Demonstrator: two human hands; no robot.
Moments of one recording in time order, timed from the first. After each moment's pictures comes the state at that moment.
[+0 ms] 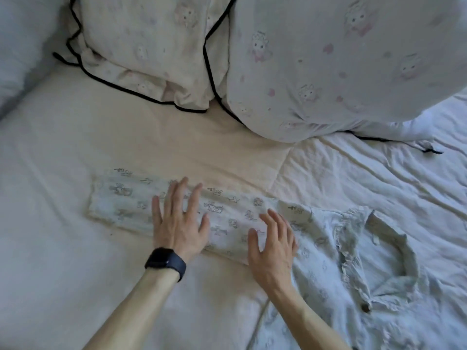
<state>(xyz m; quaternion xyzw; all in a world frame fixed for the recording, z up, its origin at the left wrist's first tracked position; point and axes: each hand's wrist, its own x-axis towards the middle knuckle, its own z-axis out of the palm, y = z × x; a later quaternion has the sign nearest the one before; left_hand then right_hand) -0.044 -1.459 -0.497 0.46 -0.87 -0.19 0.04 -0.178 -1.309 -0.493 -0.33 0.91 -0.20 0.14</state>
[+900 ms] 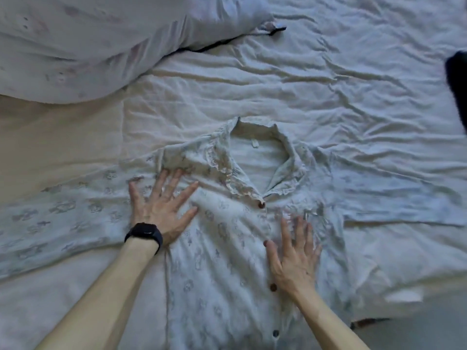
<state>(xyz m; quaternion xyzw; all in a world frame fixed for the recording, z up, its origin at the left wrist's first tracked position) -0.193 -1.318 -0.525 0.12 -0.96 -0.06 -0.26 -0.213 -0.981 -0.517 -0.07 0.98 -0.03 0.18</state>
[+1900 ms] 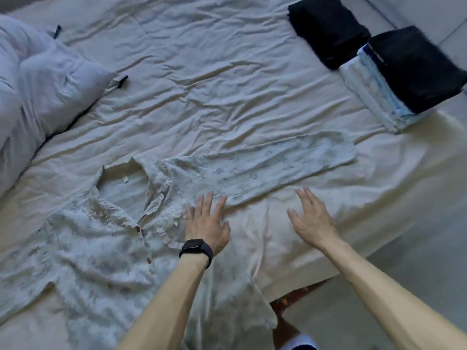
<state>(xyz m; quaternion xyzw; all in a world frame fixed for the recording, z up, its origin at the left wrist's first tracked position) -0.310 -0.900 -0.423 0.04 -0.96 -0.11 -0.27 -0.335 -0.632 -0.445 0.05 0.94 -0.24 0.23</state>
